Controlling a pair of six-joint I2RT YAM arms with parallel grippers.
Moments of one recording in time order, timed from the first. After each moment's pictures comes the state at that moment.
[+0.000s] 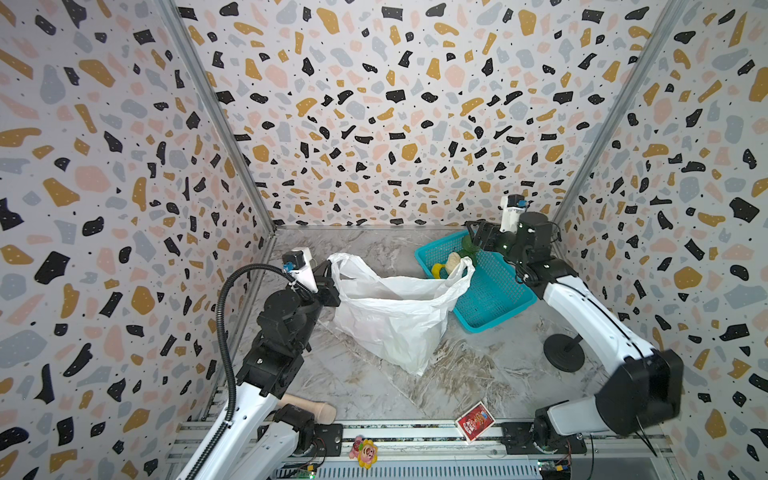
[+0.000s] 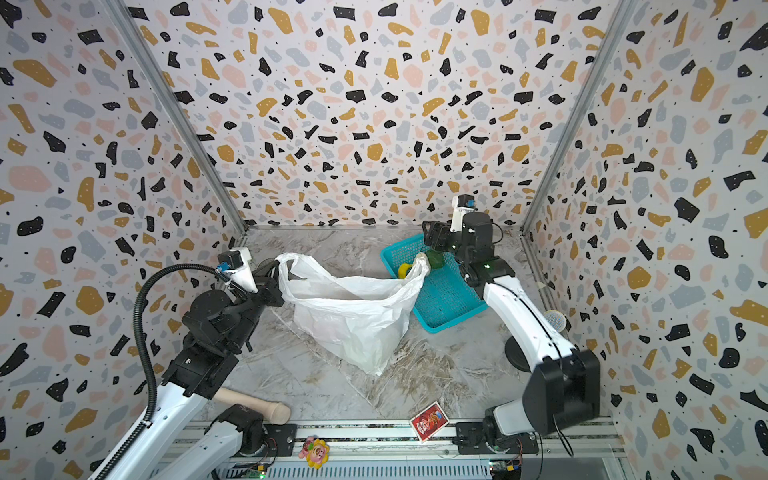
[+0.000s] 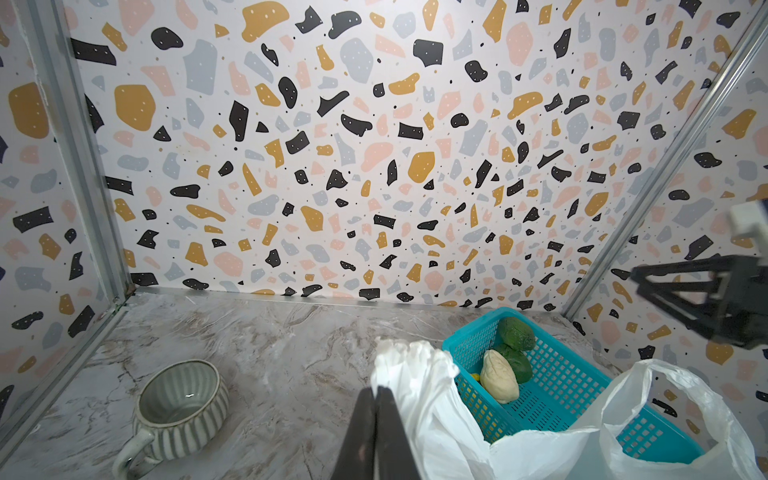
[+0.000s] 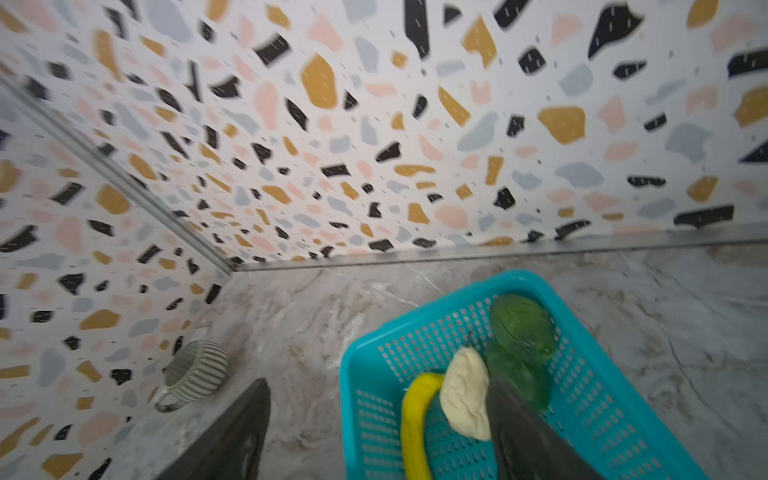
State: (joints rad) left arm -0.36 0.70 0.75 -0.07 -0.14 -0.24; right arm 0.29 1.53 1.30 -0.13 -0.14 0.39
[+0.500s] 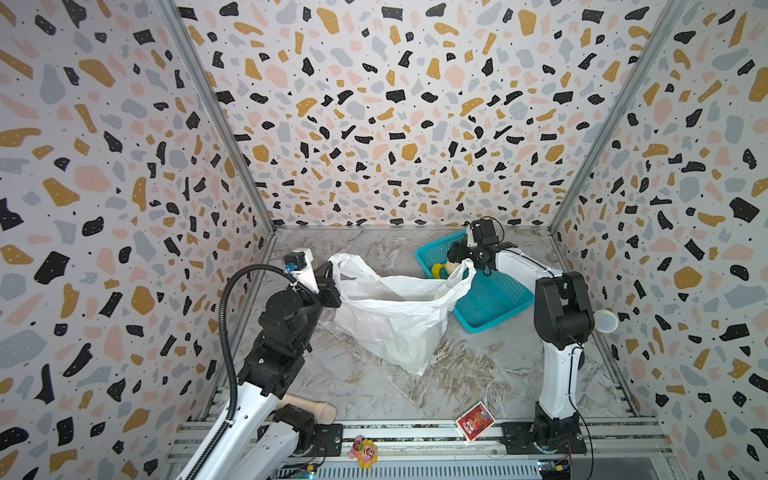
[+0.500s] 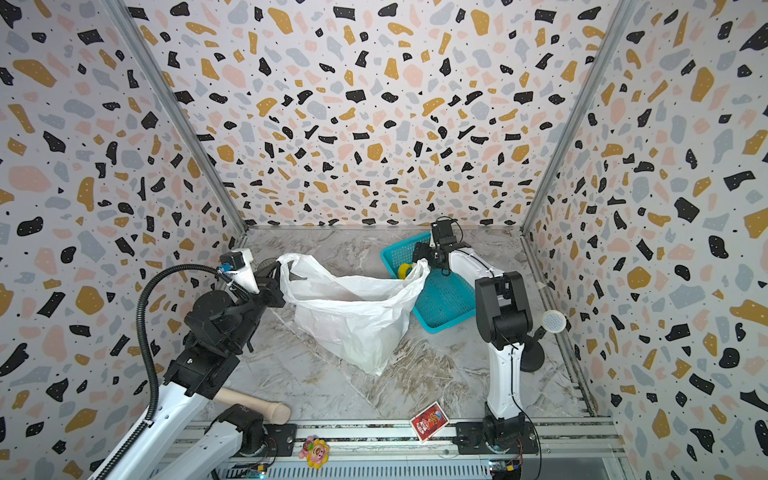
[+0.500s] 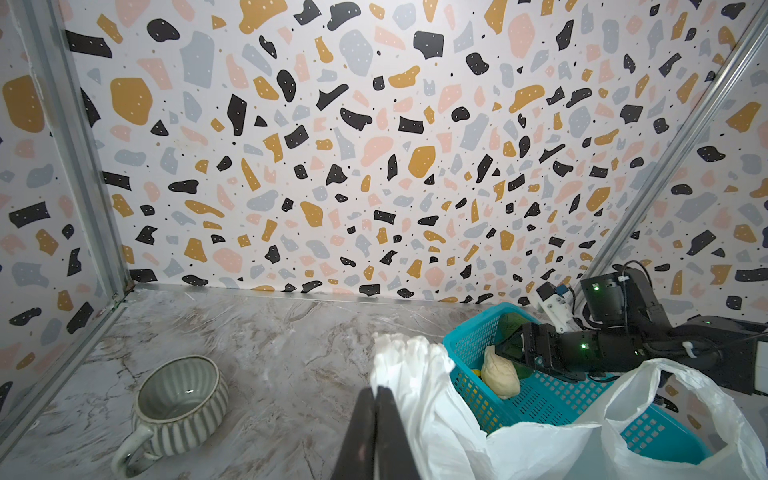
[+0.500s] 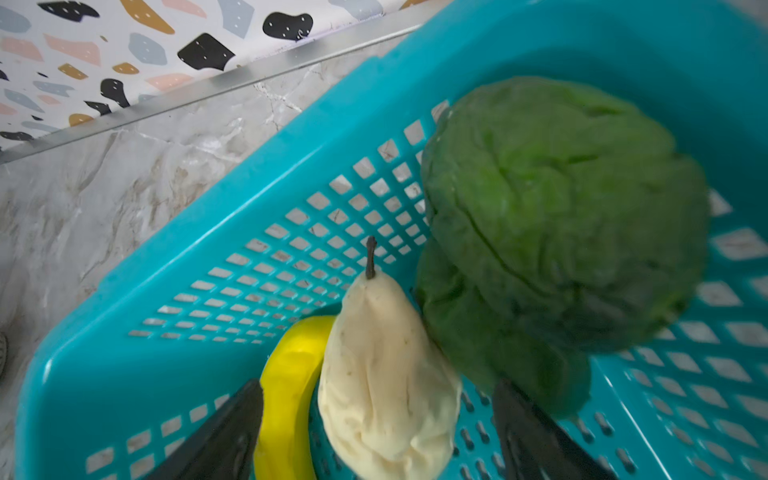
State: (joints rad) left arm -0.37 0.70 0.74 -0.06 -0.14 -0.24; right arm 0.29 2.10 1.62 -0.36 -0.14 0.40
